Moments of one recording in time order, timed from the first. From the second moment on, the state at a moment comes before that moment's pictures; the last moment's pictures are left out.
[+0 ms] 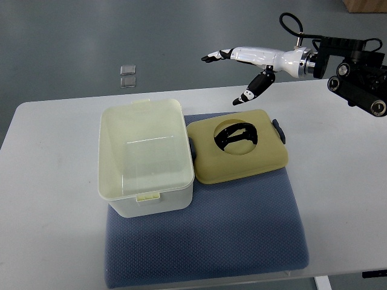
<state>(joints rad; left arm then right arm) 0.06 0.00 -0.08 -0.15 0.03 -0.13 0.04 1.22 -0.41 0.24 0.75 -1.14 0.29 0.61</state>
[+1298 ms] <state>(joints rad) 0.06 0.00 -0.08 -0.15 0.03 -0.13 0.04 1.00 -0.26 0.29 0.60 0.46 0.44 0.03</state>
